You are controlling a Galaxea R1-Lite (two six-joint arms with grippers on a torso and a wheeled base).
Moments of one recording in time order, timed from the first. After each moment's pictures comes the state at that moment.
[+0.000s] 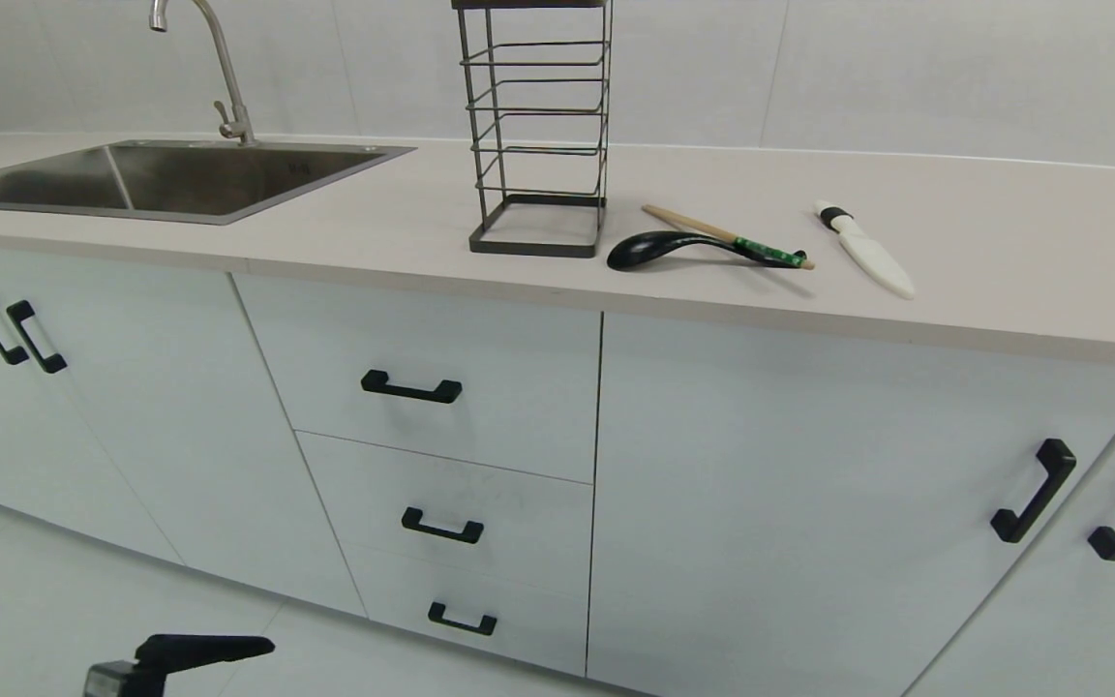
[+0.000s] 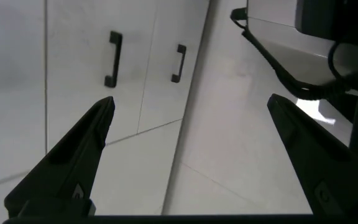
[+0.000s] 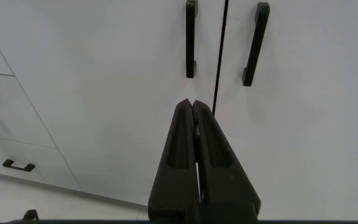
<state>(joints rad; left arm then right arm) -0.39 1.05 -0.24 -0.01 -0.28 1.22 0.00 0.00 0.00 0.01 0.00 0.01</state>
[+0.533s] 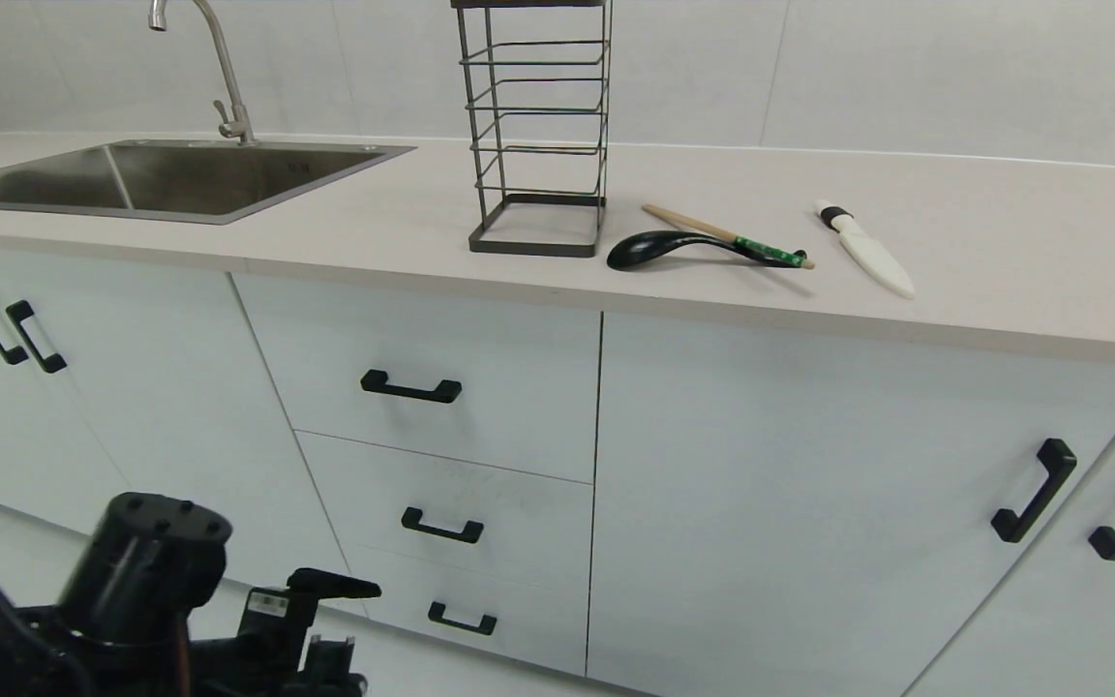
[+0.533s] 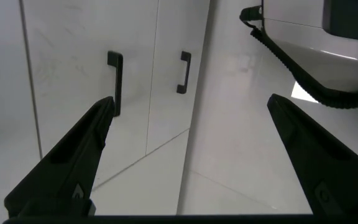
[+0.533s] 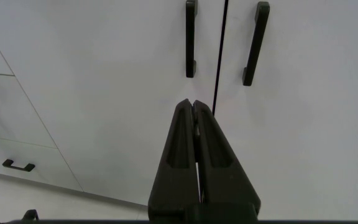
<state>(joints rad) -0.51 1.48 -0.31 -0.30 -0.19 1.22 0.00 0.00 0.00 0.01 0.00 0.01</state>
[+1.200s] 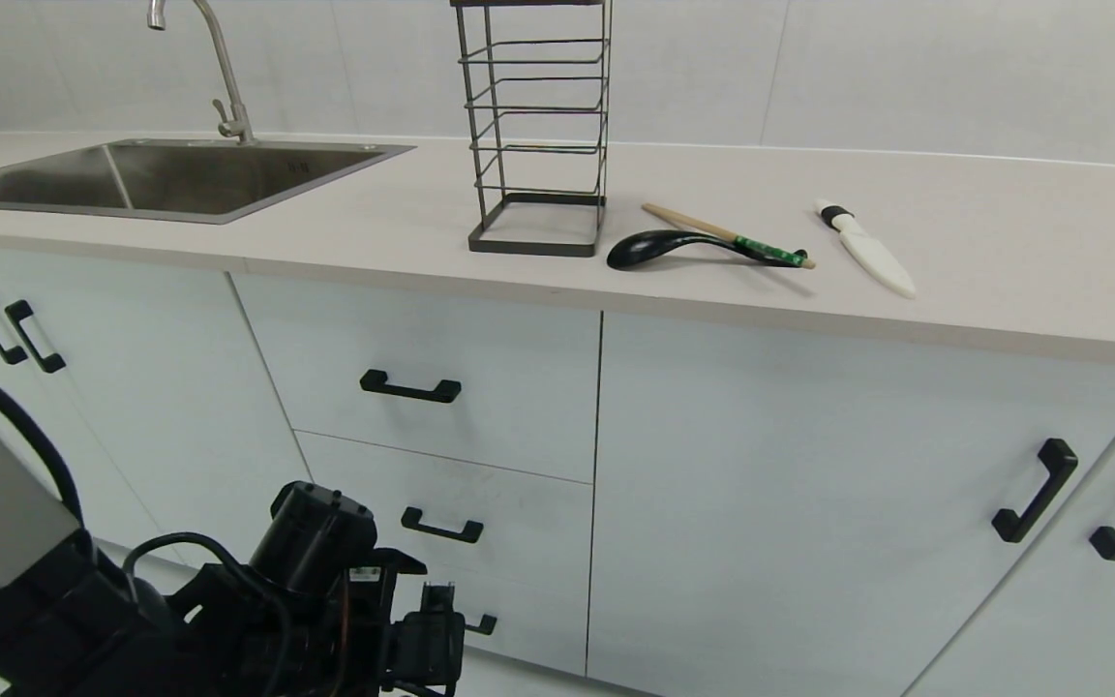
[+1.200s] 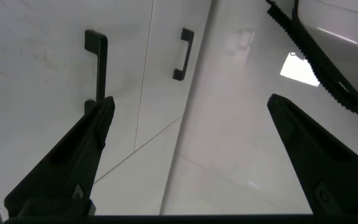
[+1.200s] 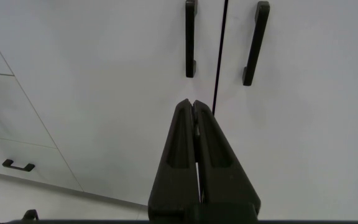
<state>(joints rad) -0.53 1.87 -0.39 -0.53 -0.05 1.13 0.00 0.00 0.00 0.01 0.00 0.01</state>
